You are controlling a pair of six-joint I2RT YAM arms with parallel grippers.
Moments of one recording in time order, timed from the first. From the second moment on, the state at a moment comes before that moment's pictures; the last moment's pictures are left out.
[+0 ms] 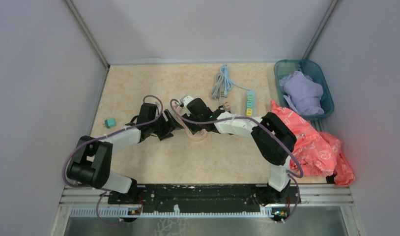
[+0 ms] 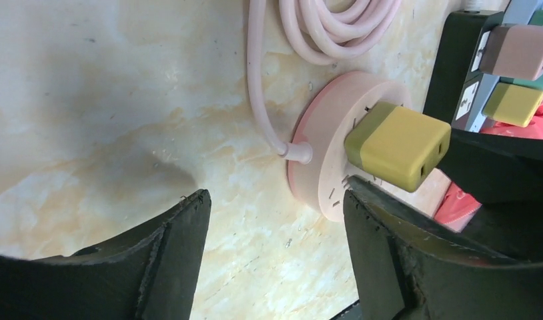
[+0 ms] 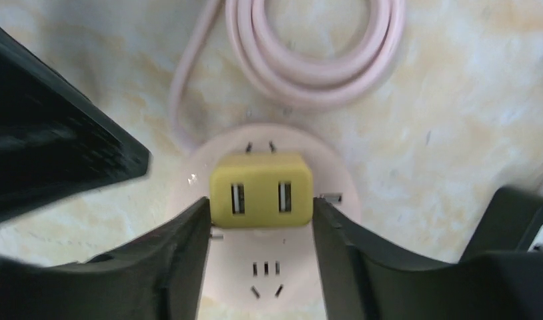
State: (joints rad) left arm -0.33 1.48 0.63 0.03 0.31 -0.86; right arm 0.87 1.86 1.23 -0.14 0.11 0.03
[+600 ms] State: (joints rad) left arm -0.18 1.25 0.76 -0.32 0.08 -0.74; right arm 0.88 1.52 1.00 -0.16 0.11 0.04
